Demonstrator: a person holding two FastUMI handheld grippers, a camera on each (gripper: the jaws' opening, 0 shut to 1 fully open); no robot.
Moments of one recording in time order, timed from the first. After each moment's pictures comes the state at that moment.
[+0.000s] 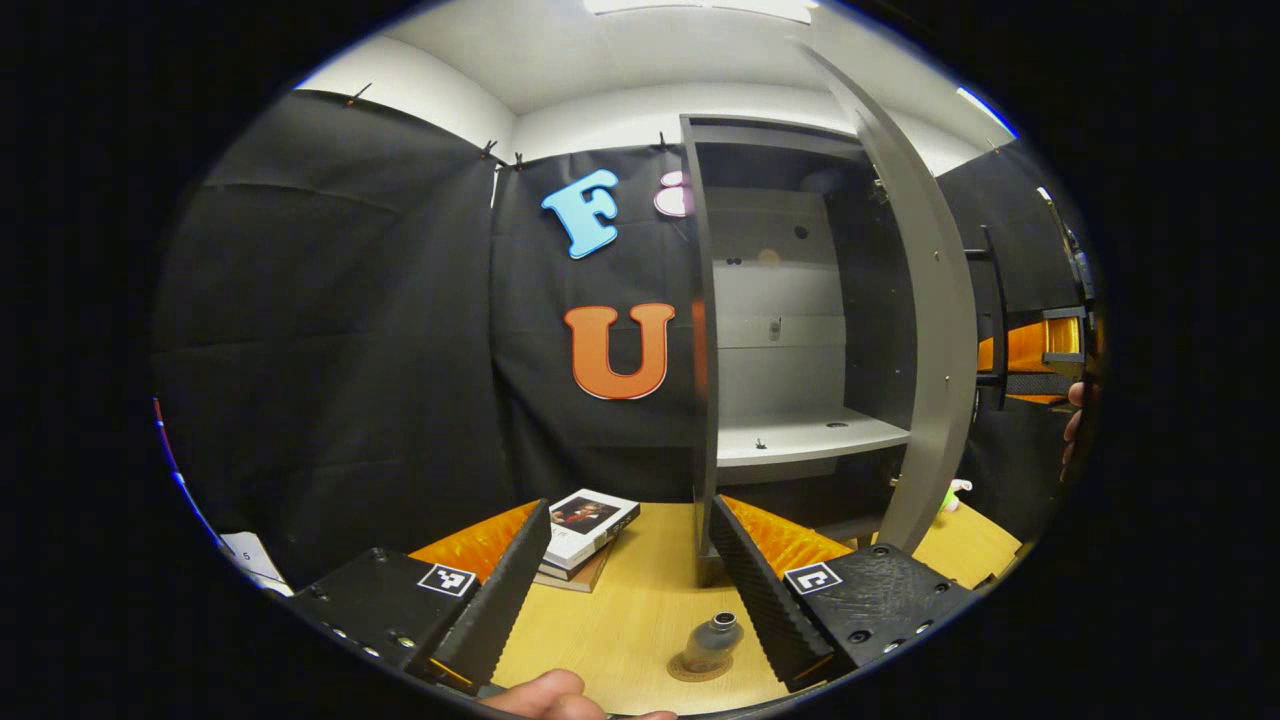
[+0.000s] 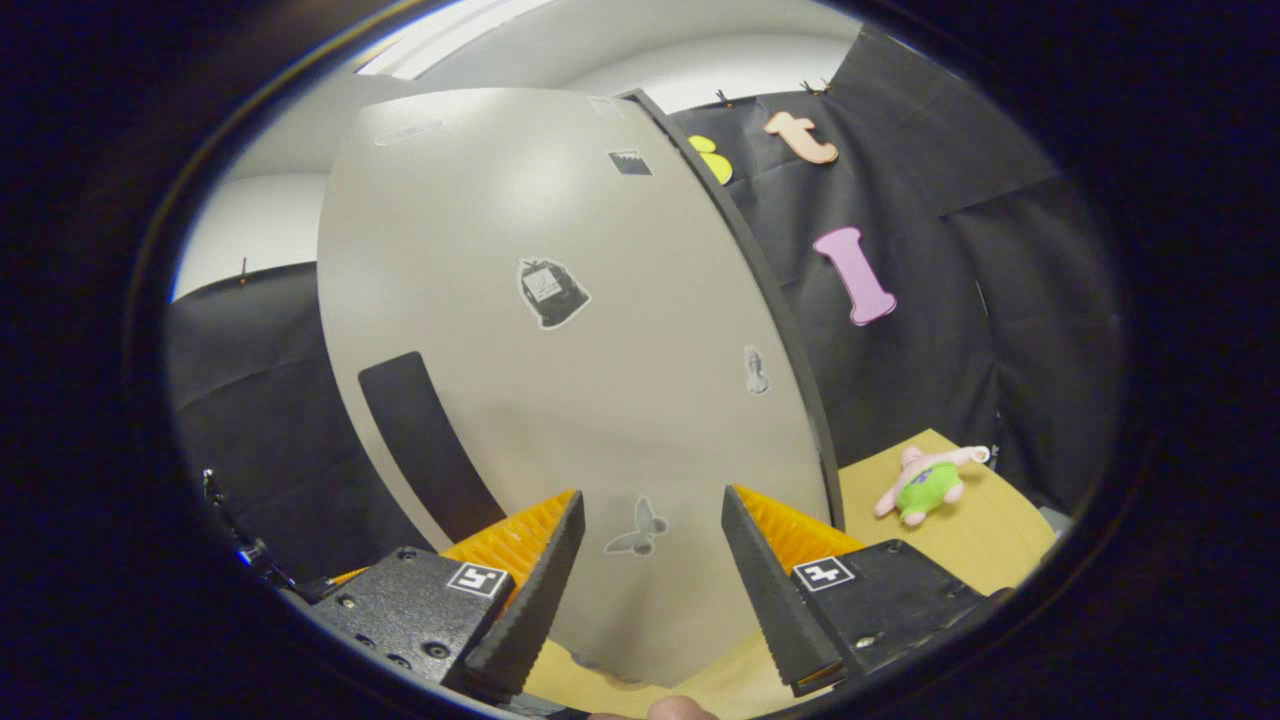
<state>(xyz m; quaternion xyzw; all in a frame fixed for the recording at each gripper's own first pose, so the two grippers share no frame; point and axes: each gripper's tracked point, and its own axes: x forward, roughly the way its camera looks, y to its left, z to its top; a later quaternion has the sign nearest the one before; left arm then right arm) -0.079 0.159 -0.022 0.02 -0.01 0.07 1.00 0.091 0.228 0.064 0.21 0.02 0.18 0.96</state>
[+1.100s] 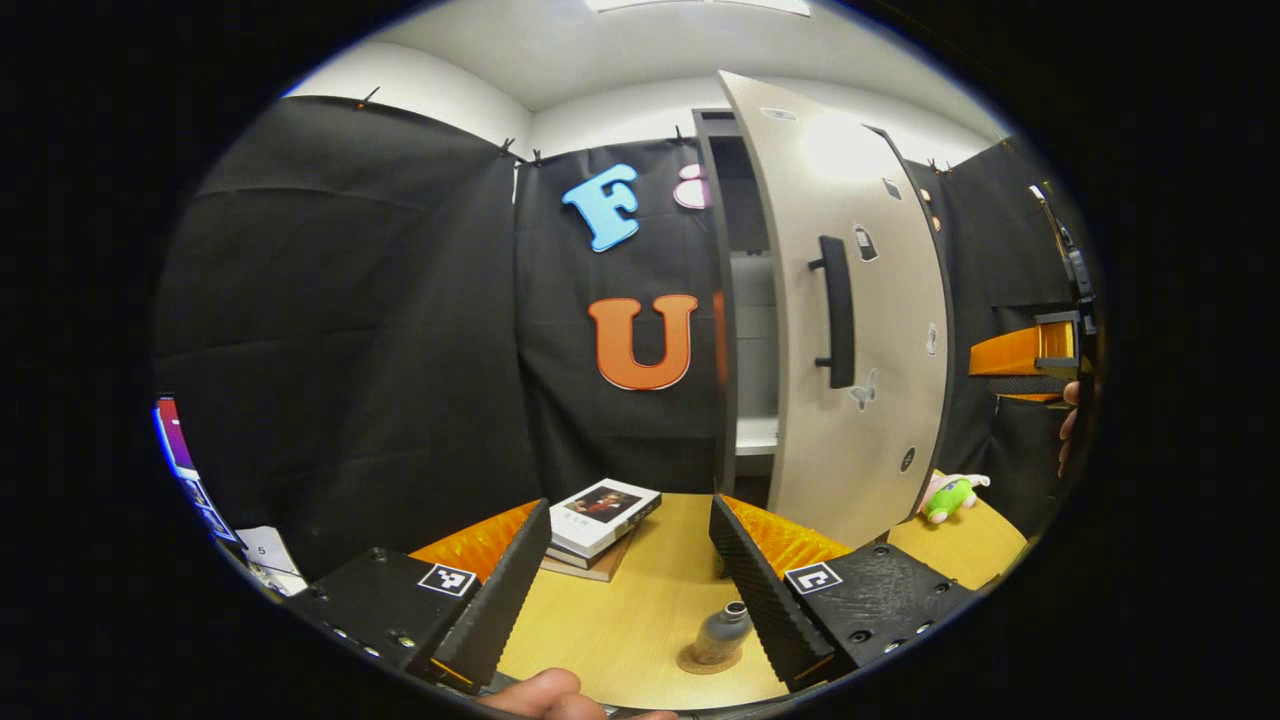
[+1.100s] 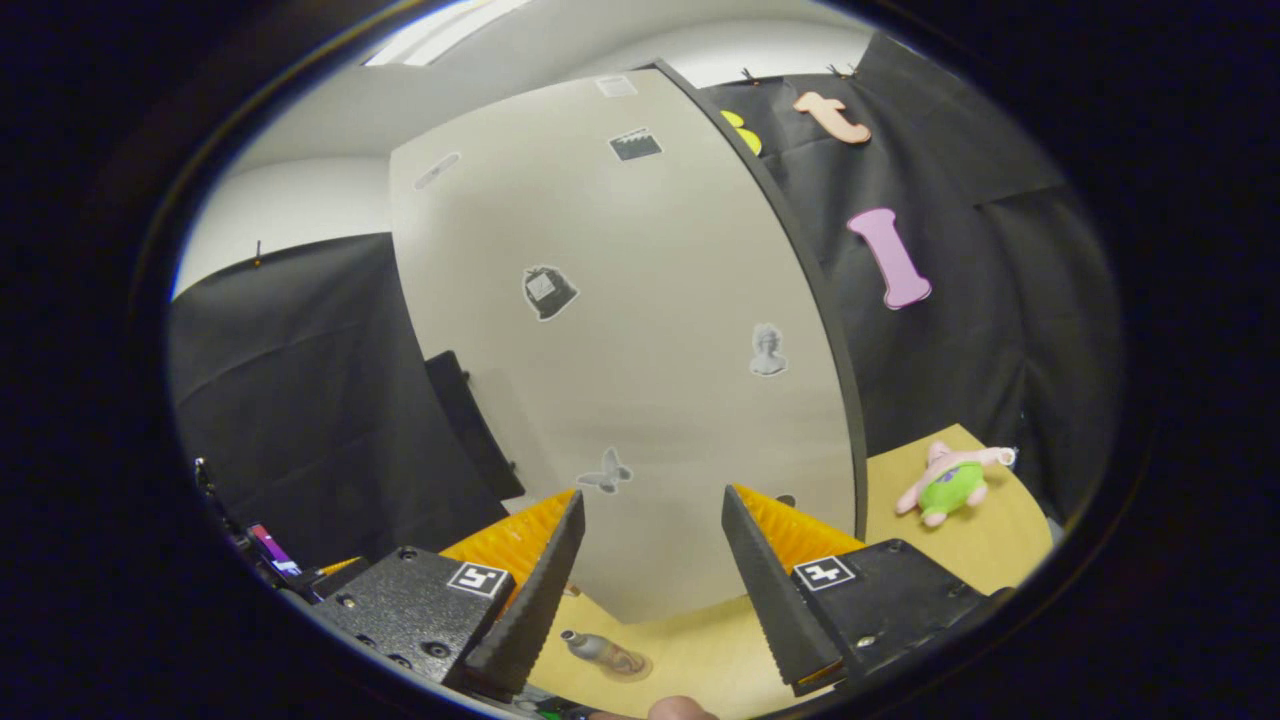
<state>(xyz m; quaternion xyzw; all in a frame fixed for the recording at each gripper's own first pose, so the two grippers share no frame) -0.093 0.141 -0.023 0.02 0.00 0.09 1.00 0.082 0.198 0.057 0.17 0.03 0.21 0.96</state>
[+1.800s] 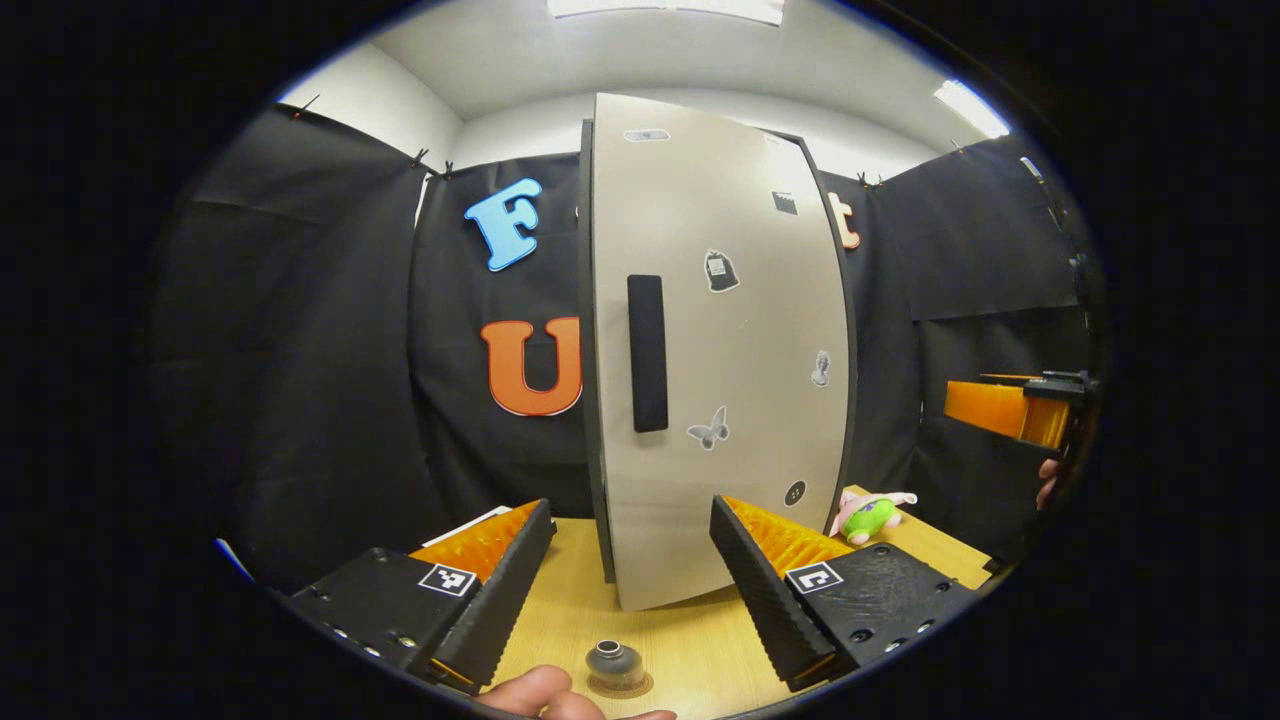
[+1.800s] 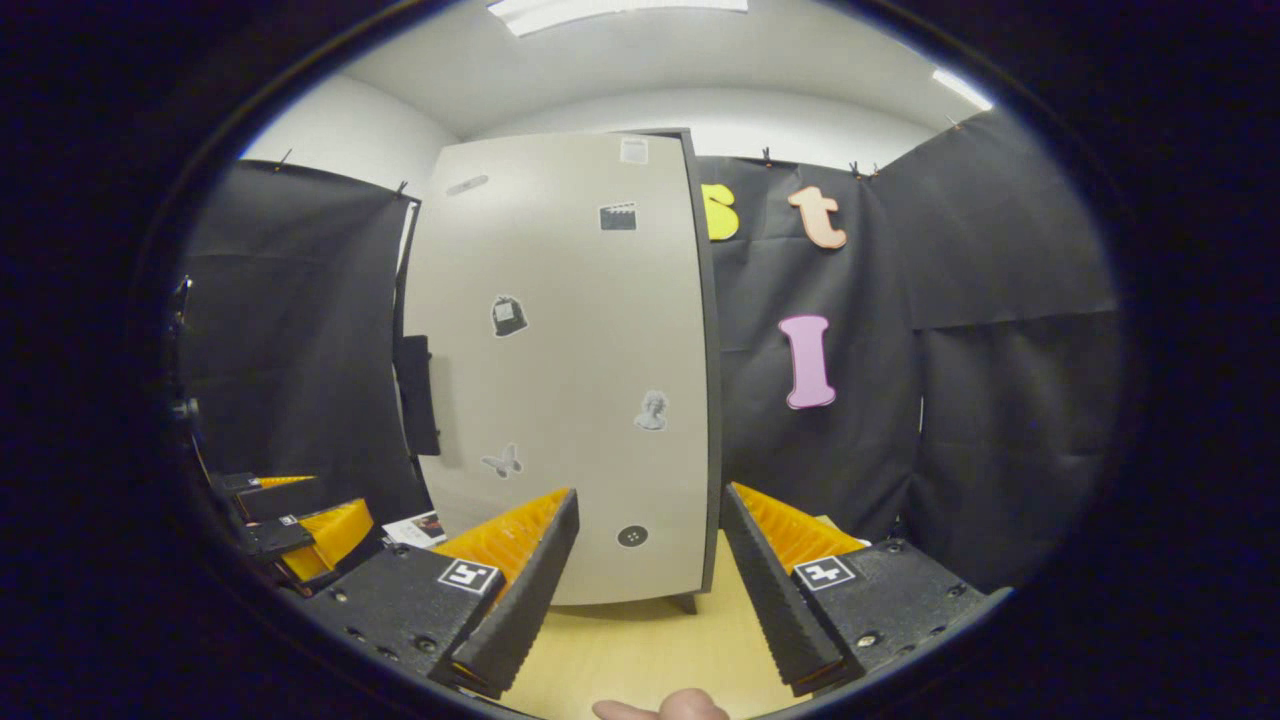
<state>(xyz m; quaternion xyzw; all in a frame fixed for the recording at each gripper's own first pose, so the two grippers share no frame) -0.042 0.034 0.011 0.02 -0.03 -0.03 1.00 0.043 0.121 0.063 0.05 -0.05 0.09 0.99</state>
